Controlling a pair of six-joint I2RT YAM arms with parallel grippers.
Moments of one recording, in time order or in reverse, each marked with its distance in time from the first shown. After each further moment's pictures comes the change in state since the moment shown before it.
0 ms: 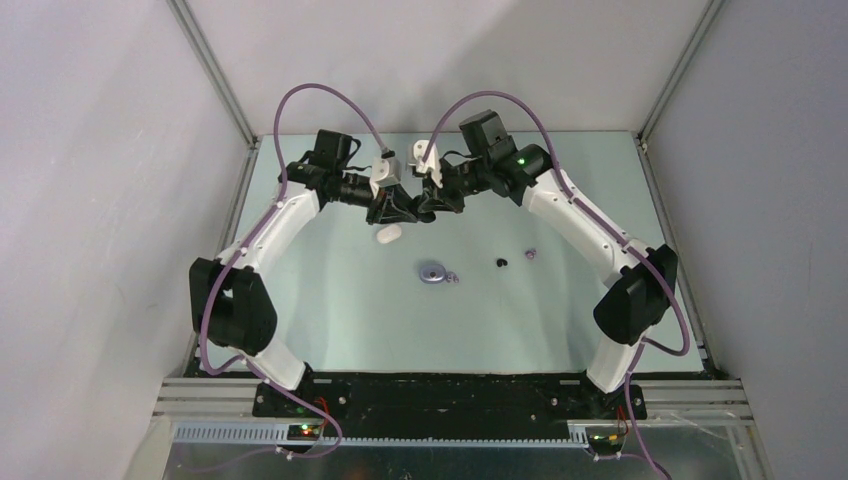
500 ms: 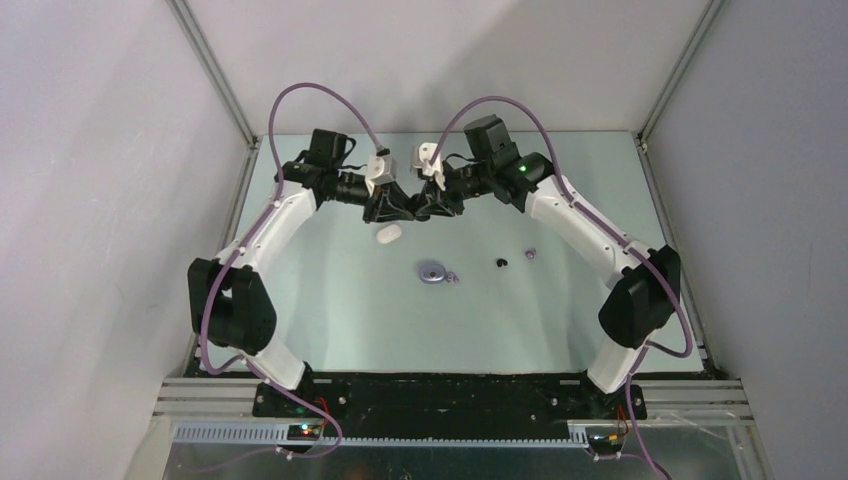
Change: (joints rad) left arm 0.024 0.000 0.000 -0.003 0.014 0.001; right arm -0.024 -0.021 -0.094 0.129 -0.066 0.025
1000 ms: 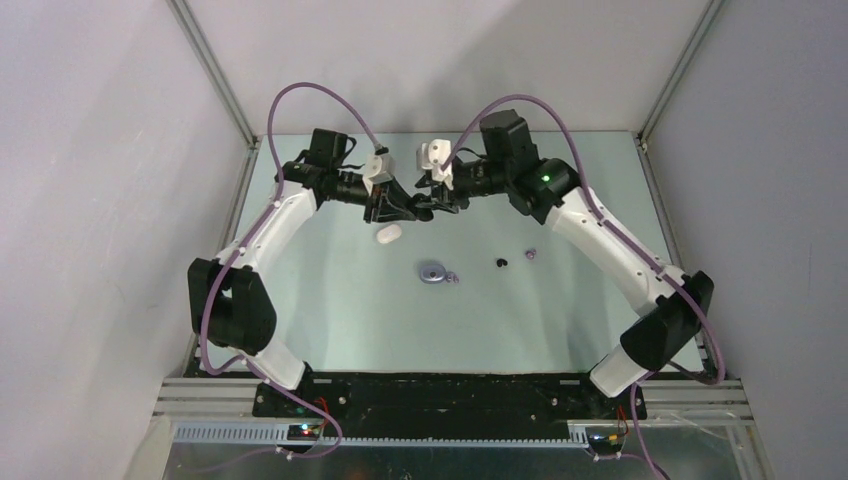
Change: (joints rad) left arm 0.002 0.000 0.000 0.009 0.053 -0.010; right arm 0.043 -0.140 -0.033 0.074 0.064 -0.018
